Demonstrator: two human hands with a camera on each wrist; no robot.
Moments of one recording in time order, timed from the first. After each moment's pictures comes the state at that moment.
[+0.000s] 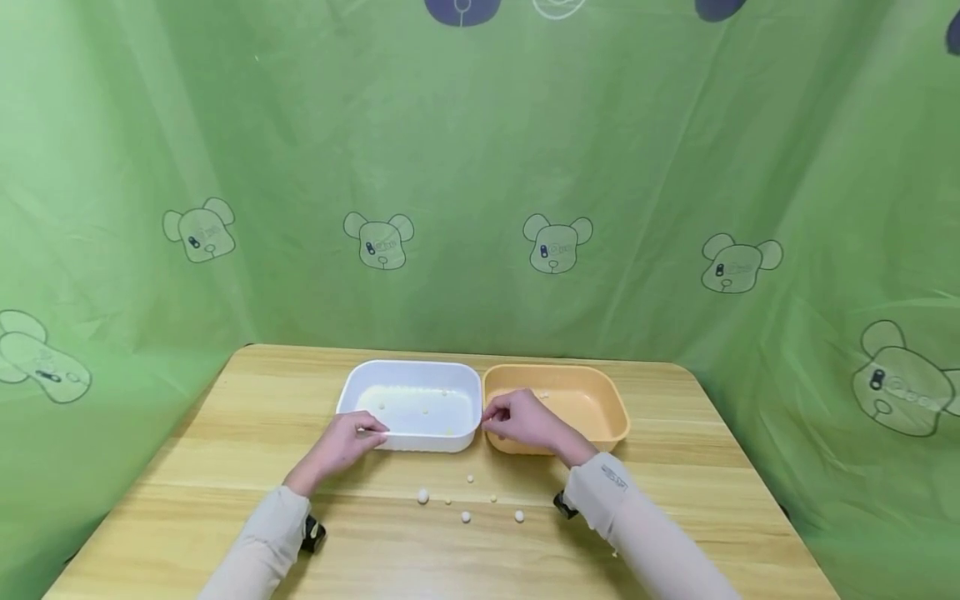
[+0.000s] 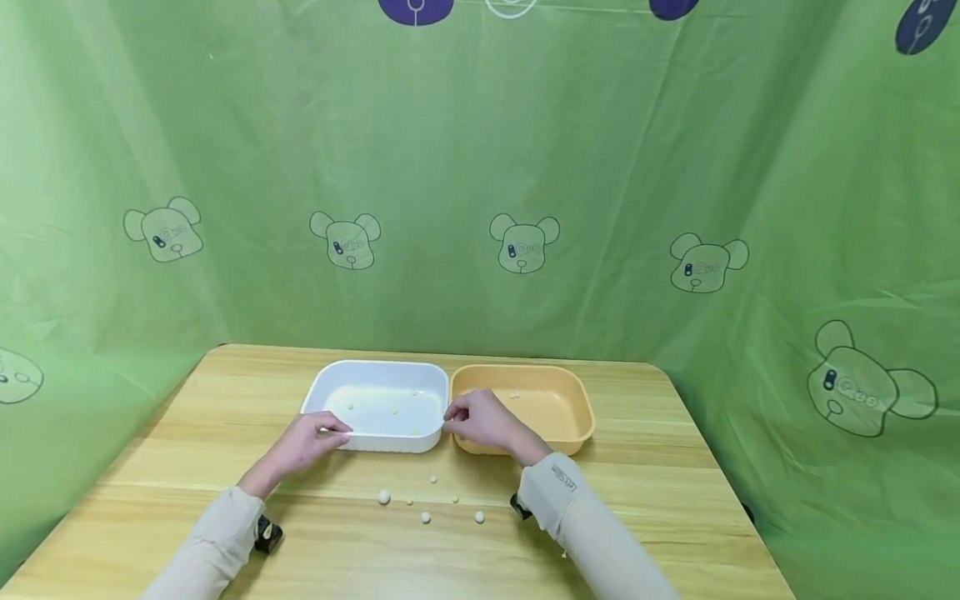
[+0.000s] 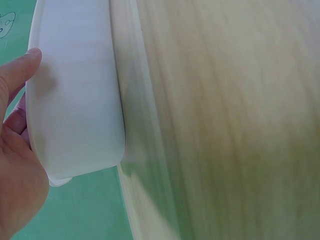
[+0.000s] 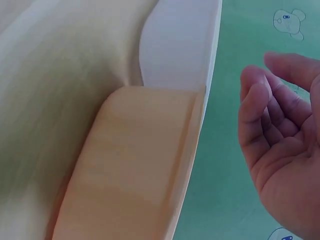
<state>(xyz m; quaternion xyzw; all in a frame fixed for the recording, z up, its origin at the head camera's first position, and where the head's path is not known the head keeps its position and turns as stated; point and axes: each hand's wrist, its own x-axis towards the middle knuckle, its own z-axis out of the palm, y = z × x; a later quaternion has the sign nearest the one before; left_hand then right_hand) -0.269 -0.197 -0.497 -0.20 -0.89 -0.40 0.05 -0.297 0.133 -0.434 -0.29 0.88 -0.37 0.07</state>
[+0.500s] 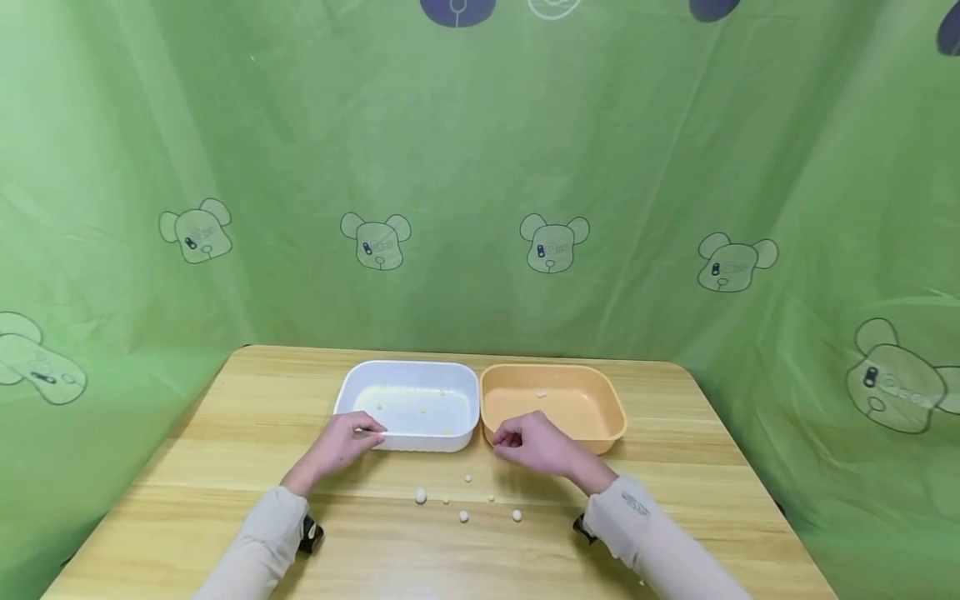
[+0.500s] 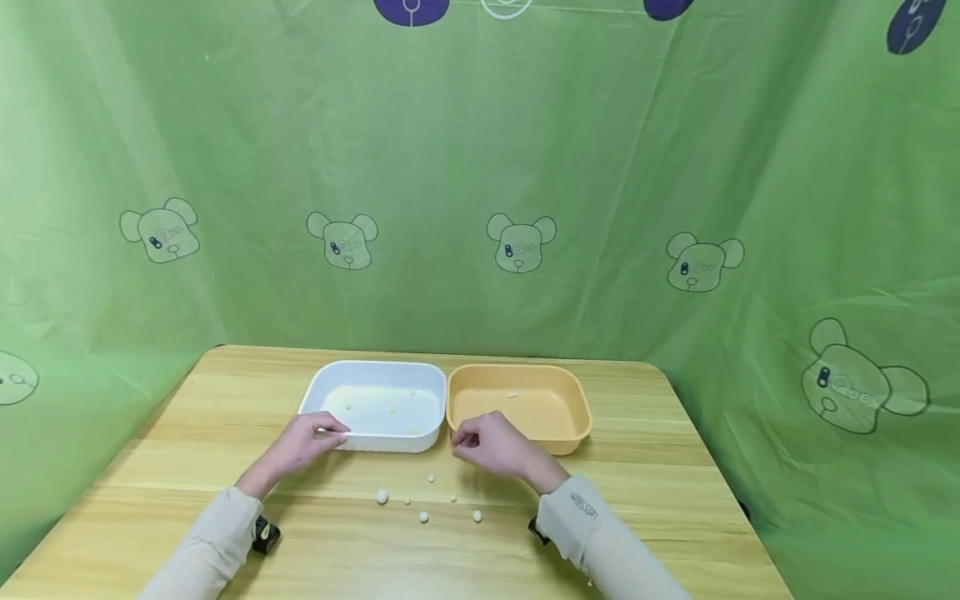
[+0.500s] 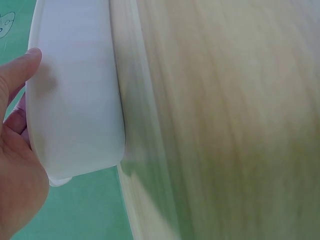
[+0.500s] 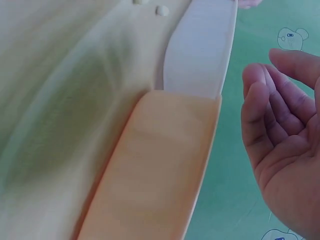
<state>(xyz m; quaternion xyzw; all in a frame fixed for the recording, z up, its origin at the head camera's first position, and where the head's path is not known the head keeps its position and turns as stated) -0.270 -0.198 -0.498 -0.20 -0.89 -0.40 0.04 -0.265 0.155 -0.444 -0.33 0.89 -0.32 0.05</state>
